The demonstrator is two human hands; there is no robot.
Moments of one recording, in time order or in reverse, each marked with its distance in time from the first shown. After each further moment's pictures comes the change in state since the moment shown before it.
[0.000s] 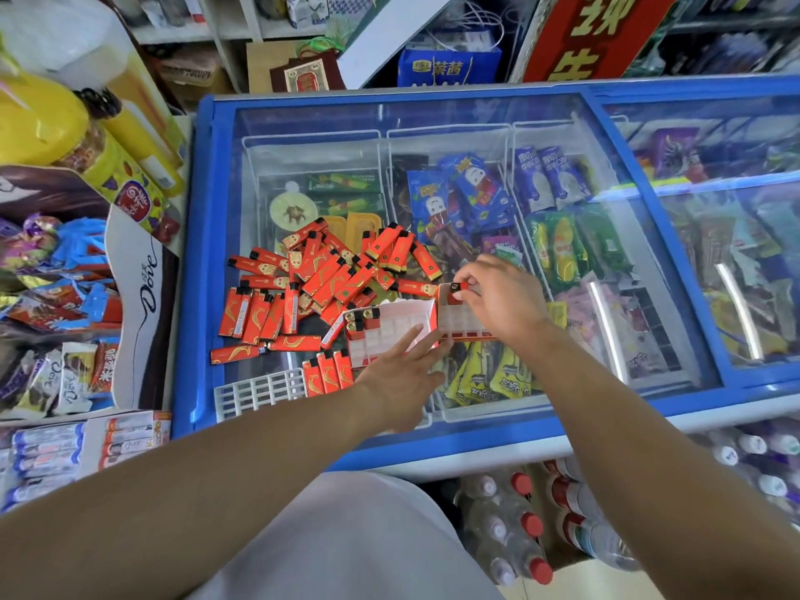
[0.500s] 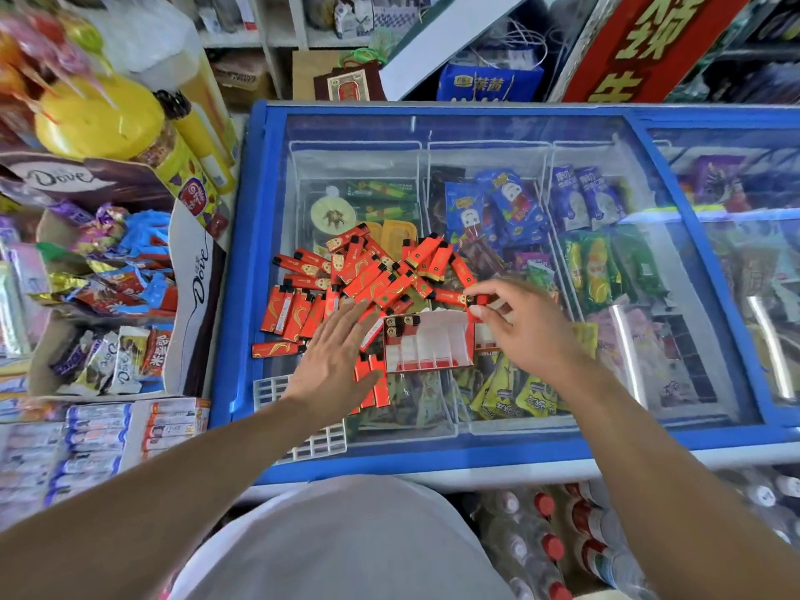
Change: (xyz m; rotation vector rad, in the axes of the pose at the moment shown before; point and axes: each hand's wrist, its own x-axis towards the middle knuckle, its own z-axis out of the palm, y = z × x) left_hand -0.094 -0.067 0.044 -0.582 0.423 -0.534; right_hand -0.022 -0.042 -0.022 0.346 -0.048 -0.074
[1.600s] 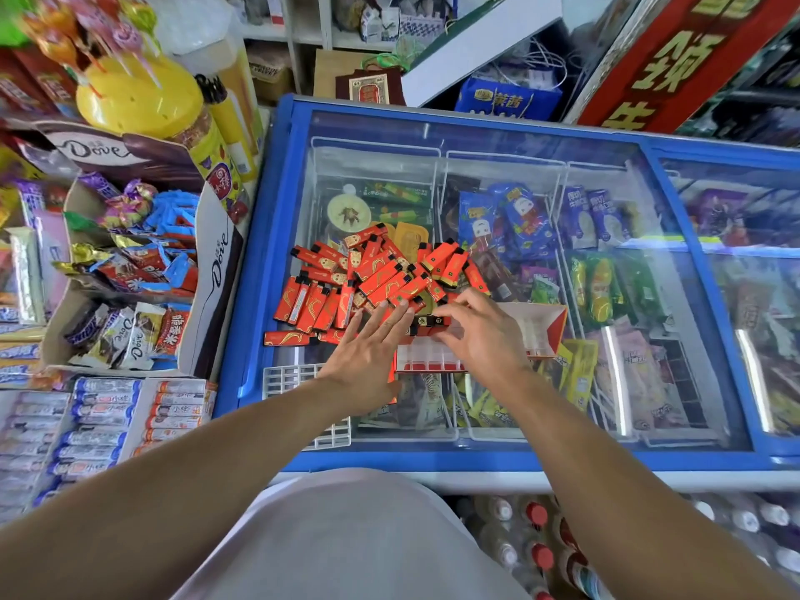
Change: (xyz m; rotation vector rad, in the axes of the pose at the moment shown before) left_hand 0.015 0.018 0.000 0.035 -0.255 0.022; right_hand 0.018 -0.014 0.072 -0.286 0.038 -0.124
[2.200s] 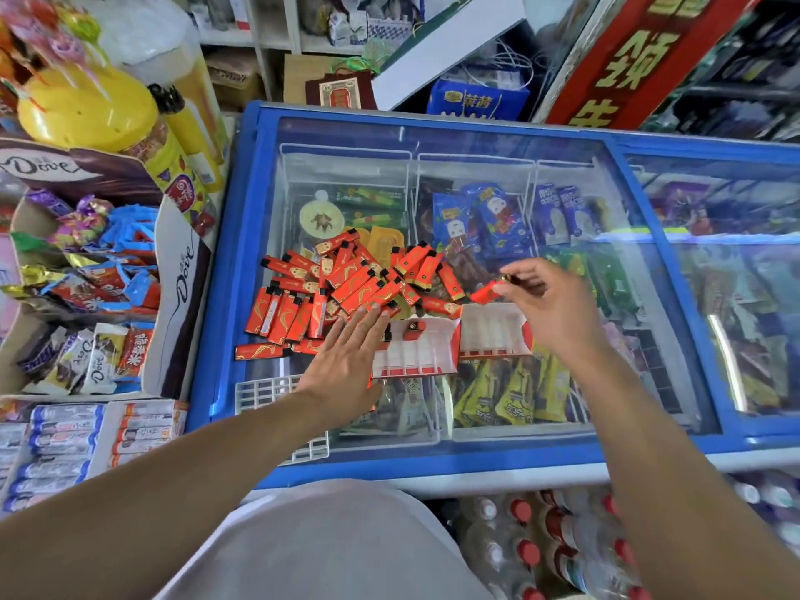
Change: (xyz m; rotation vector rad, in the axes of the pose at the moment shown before) left_hand 0.006 0.002 0.009 0.063 0.066 0.009; right_hand -0.007 0.056 -0.097 0.442 0.180 0.282
